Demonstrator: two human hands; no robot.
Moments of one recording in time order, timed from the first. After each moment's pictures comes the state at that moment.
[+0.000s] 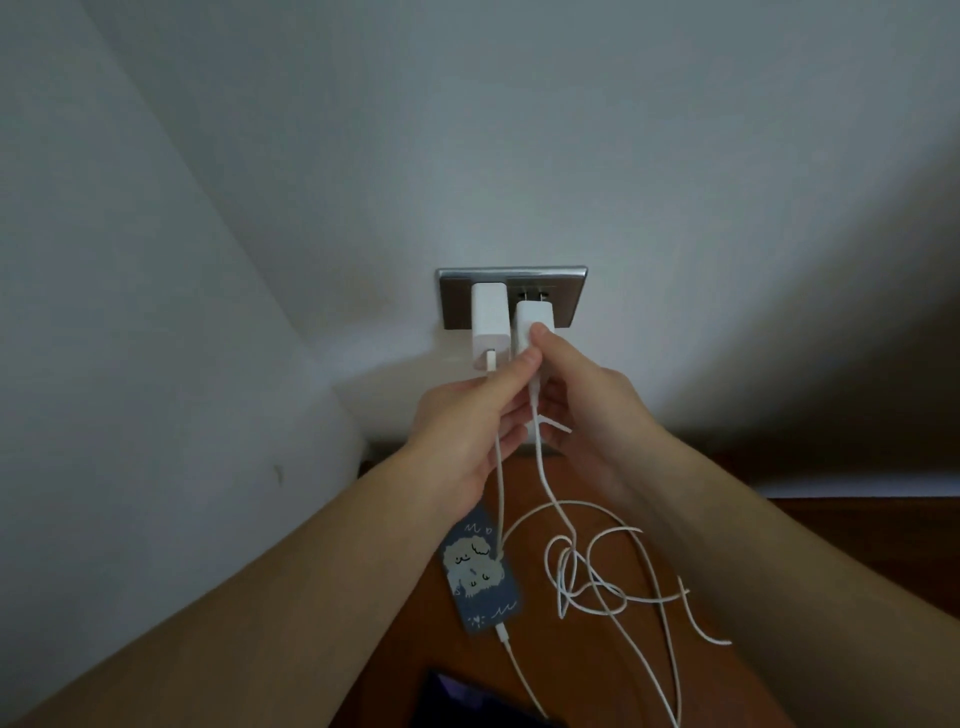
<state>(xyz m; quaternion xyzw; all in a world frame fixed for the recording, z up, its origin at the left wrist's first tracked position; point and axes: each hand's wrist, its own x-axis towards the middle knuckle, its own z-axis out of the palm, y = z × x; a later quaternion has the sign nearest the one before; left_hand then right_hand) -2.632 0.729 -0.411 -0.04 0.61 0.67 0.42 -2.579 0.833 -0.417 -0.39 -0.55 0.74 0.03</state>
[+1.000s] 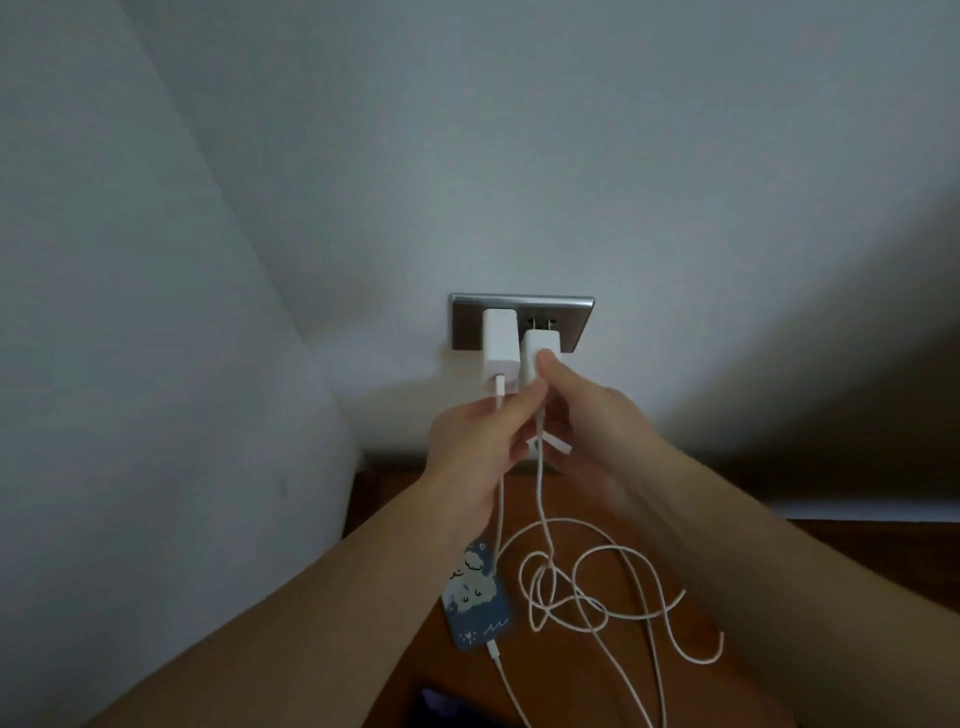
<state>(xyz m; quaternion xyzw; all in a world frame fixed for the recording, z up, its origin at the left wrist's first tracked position) -2.623 0.732 -0.407 -0.04 0.63 0.67 0.40 -2.584 0.830 -0.395 -0.42 -0.53 0.74 0.01</state>
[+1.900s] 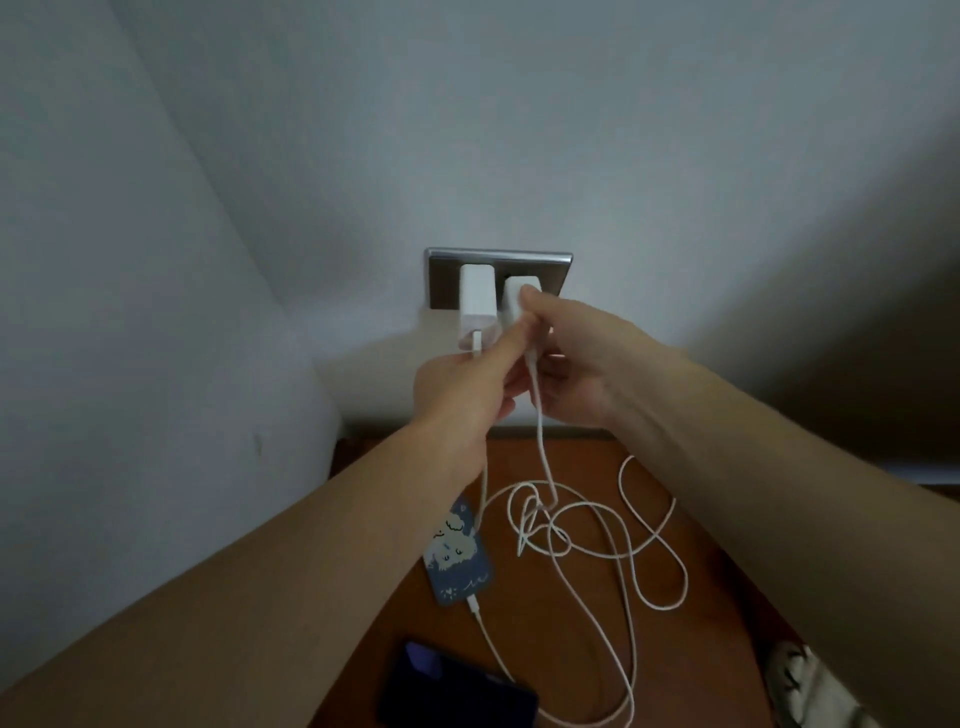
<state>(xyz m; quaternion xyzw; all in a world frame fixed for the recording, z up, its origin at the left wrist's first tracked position) -2.626 0.748 -0.410 -0.09 0.67 0.65 0.36 -2.596 0.843 -0.378 -0.48 -0.47 0.74 -0.03</state>
